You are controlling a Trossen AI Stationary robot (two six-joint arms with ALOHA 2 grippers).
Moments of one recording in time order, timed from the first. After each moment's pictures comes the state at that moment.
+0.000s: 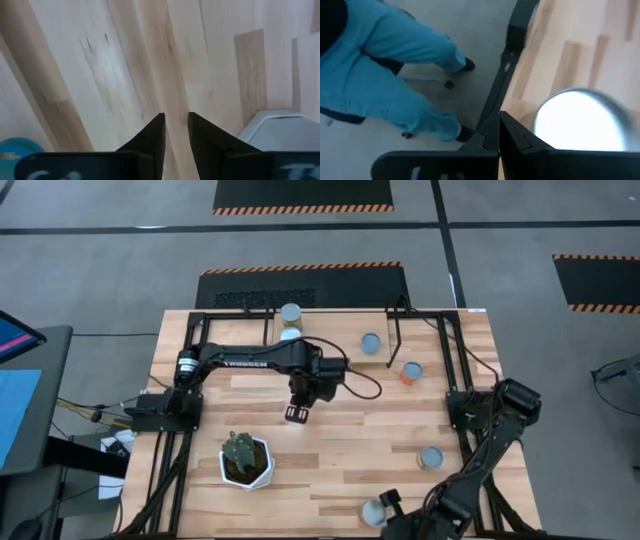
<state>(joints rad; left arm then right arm) 0.03 2.05 2.01 -1.45 0.09 0.25 0.96 1.84 1.35 -0.41 0.29 0.53</state>
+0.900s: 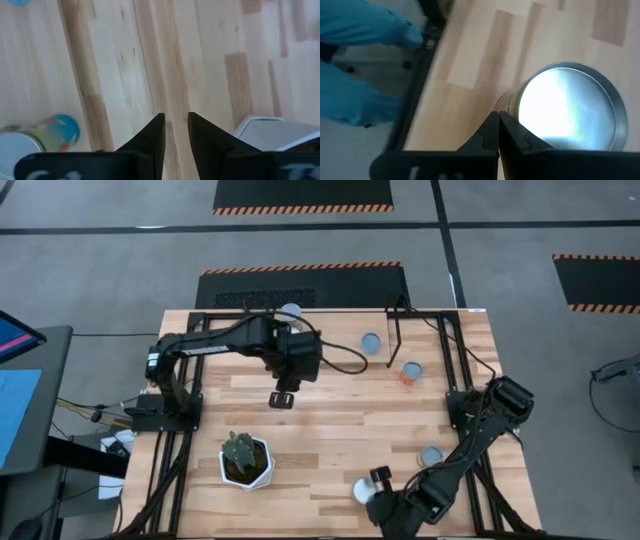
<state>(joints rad) 0.06 1.82 2.01 -1.46 0.09 0.22 0.83 1.86 1.35 -0.58 0.31 0.49</state>
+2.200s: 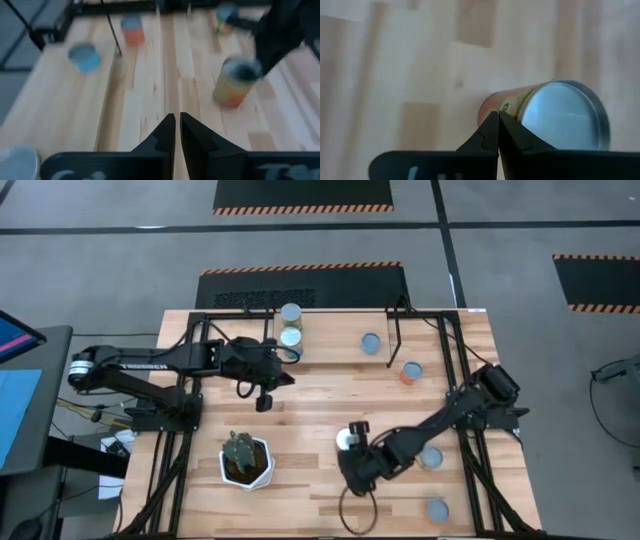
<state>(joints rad) 0.08 1.17 0.99 -0.41 0.05 0.10 0.51 1.86 1.35 -0.67 0.40 0.30</state>
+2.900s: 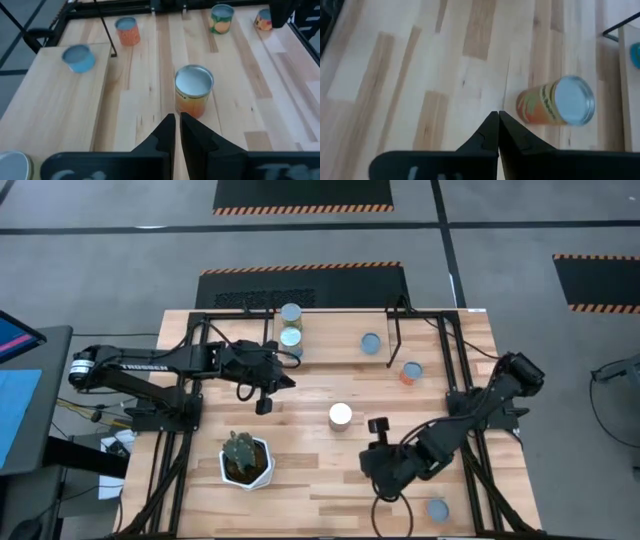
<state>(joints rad) 0.06 1.18 0.99 -0.41 0.04 0.09 0.63 1.64 1.36 -0.81 0.50 0.29</state>
